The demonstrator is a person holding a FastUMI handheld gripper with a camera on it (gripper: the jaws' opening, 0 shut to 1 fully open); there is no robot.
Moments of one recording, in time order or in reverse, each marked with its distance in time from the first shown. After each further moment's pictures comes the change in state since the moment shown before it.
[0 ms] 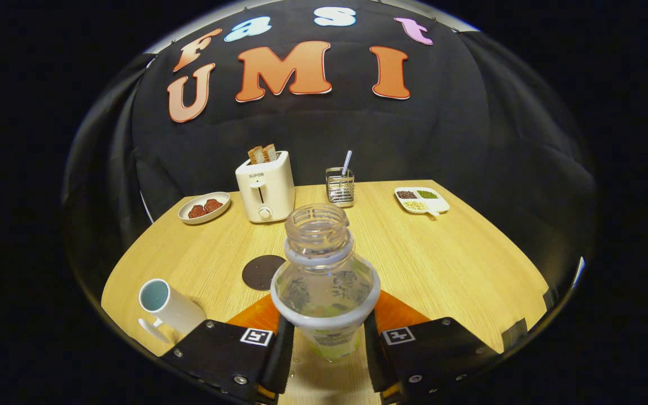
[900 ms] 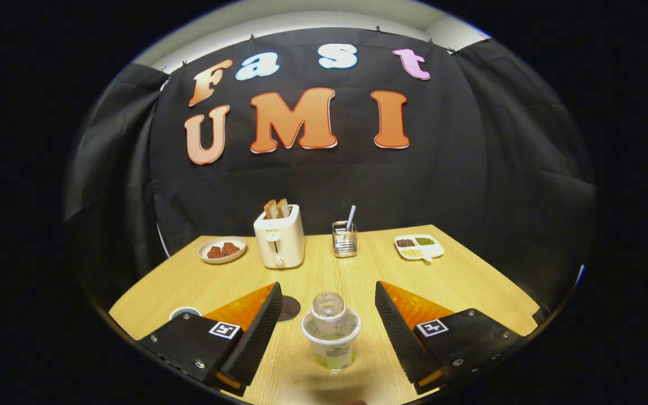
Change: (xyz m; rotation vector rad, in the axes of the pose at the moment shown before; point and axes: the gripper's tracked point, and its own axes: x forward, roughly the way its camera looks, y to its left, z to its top) arm -0.035 -0.016 0.035 0.018 -0.199 0.049
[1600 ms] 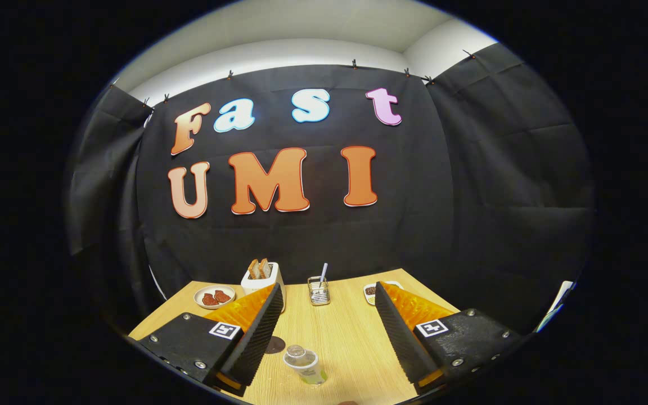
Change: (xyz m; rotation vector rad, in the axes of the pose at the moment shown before) arm -0.089 -0.050 0.153 0.049 -0.211 -0.093
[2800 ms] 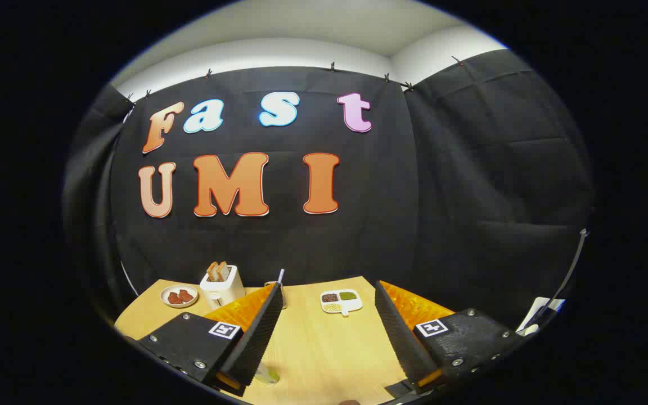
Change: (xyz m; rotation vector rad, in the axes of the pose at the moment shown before) arm -0.006 -0.088 0.047 -0.026 -0.027 -0.133
